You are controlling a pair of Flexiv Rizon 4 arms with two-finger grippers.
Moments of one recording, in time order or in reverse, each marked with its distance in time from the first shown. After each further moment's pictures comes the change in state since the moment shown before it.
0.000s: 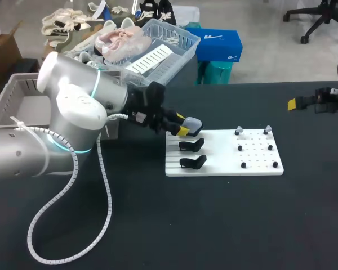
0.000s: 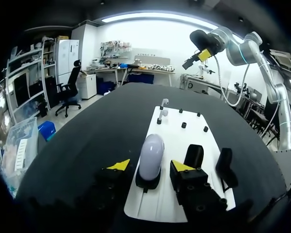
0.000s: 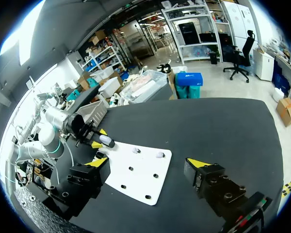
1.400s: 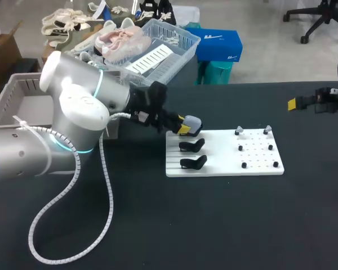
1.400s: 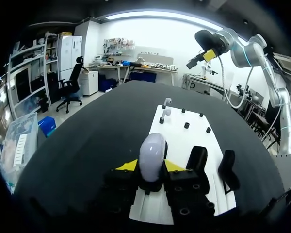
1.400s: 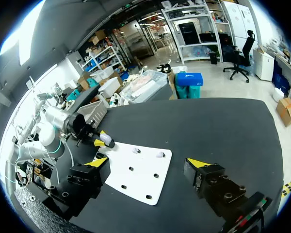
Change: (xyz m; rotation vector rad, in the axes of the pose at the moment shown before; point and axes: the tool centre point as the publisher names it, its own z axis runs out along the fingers) left arm 0.001 0.003 0.005 -0.008 0.014 -0.036; right arm 0.000 0.000 0.000 0.000 0.000 0.000
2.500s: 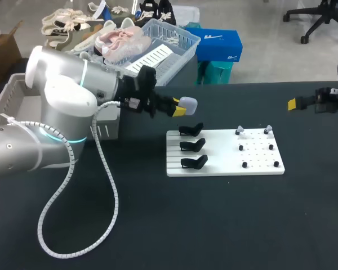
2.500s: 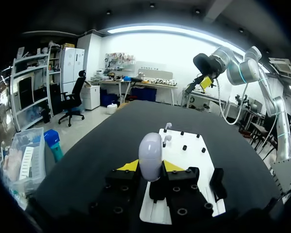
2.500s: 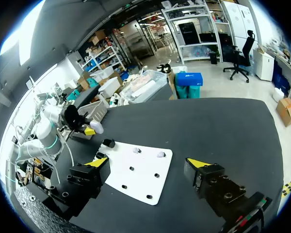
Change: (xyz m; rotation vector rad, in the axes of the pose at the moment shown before) left arm -0.044 0.009 -0.039 -0.009 -0.140 0.022; right arm 0.000 0.000 0.000 0.000 0.000 0.000
